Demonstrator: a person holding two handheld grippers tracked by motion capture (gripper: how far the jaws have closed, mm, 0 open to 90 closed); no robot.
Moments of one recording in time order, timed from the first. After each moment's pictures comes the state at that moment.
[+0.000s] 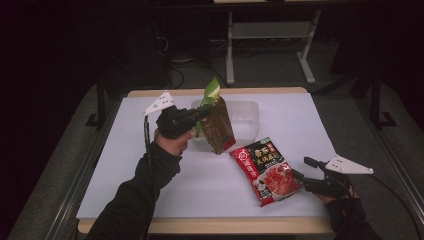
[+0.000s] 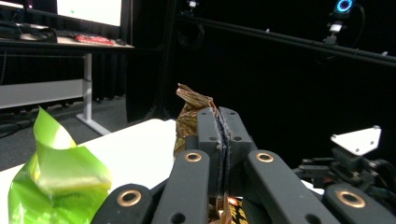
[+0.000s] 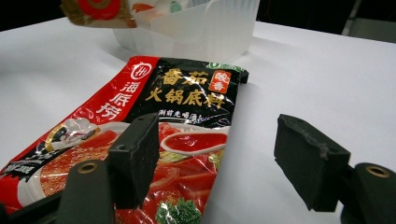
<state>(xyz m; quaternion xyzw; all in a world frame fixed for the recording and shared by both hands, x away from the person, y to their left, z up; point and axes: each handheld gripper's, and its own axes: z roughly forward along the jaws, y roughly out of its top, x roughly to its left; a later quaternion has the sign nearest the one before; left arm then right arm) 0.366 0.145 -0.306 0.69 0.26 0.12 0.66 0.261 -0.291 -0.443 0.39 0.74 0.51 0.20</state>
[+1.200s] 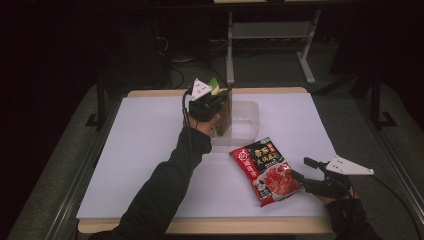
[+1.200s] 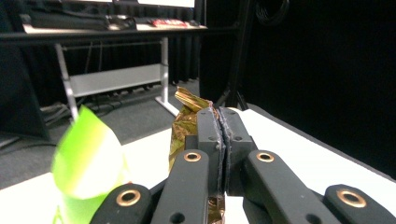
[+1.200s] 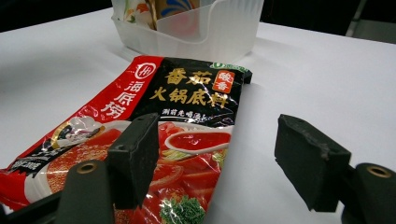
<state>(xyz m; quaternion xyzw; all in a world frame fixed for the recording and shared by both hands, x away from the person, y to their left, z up) 0.423 0.080 -0.341 0.70 0.35 0.23 0.58 0.260 -0.292 -0.443 0.38 0.74 0.51 0.20</state>
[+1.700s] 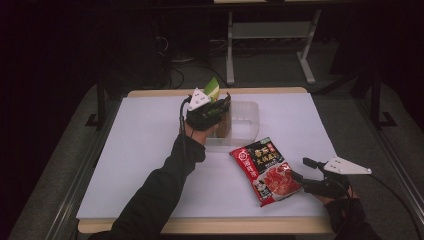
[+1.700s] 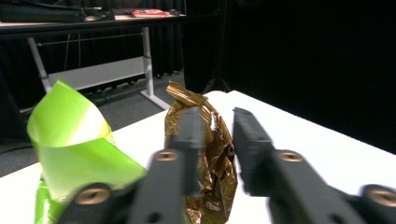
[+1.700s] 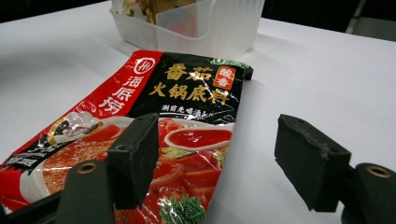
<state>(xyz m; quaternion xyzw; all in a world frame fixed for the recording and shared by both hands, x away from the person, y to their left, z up) 0.407 0.092 -0.349 0.73 0.30 0.22 0.57 0.261 -0.288 -0.443 0.38 0.75 0.50 0.20</state>
